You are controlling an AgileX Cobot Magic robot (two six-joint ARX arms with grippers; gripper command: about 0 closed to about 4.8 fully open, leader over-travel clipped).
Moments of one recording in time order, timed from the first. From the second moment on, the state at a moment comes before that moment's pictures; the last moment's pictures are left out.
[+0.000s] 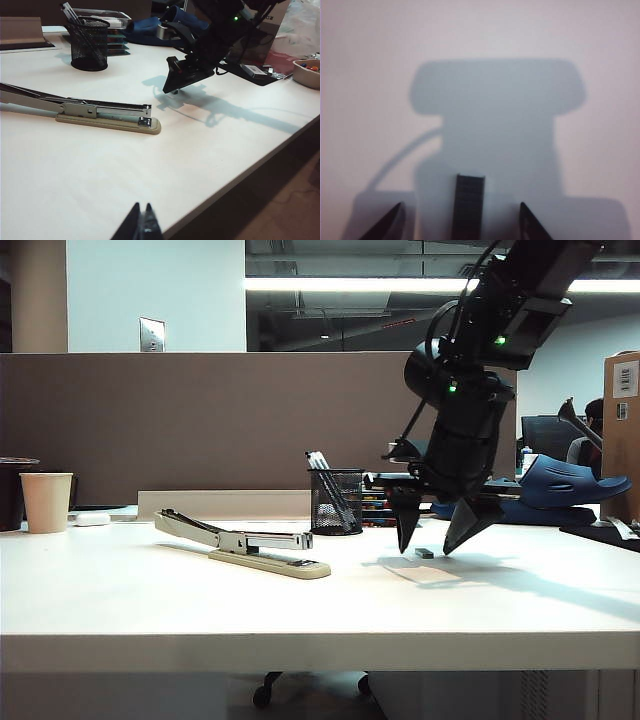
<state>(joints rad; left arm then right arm) -0.06 0.00 0.01 -0.13 0.67 -0.02 0.38 2.07 1.47 -0.39 0.04 0.21</state>
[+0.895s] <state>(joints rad) -0.06 0.00 0.01 -0.13 0.67 -0.03 0.43 2.08 1.48 -0.41 0.11 0.21</state>
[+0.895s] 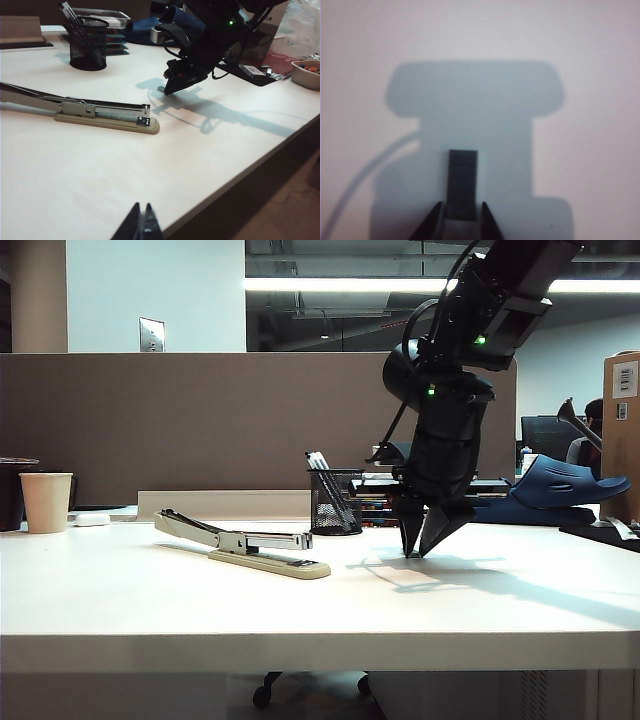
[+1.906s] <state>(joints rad) -0.06 0.00 0.01 -0.13 0.67 -0.04 0.43 2.06 1.47 -0.38 -0.22 0.13</state>
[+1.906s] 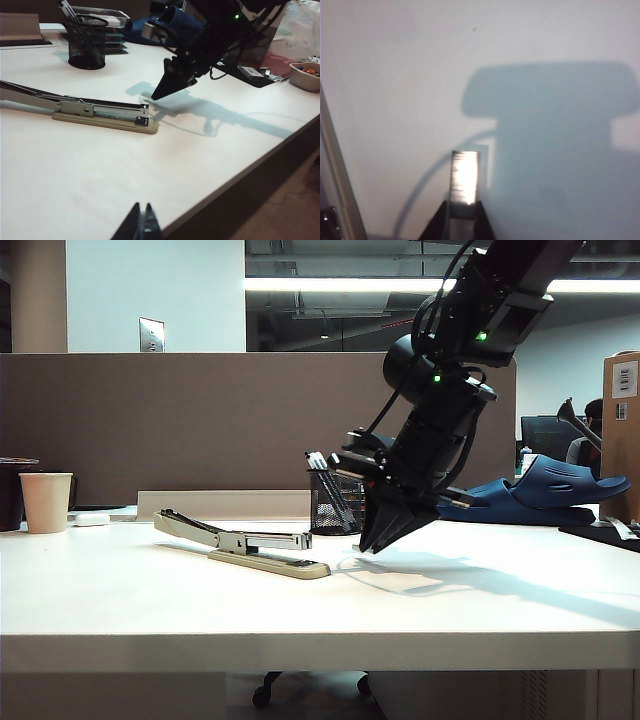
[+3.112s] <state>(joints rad) -0.06 0.00 0.01 -0.13 0.67 -0.04 0.51 2.03 1.47 -0.31 -0.53 0.12</state>
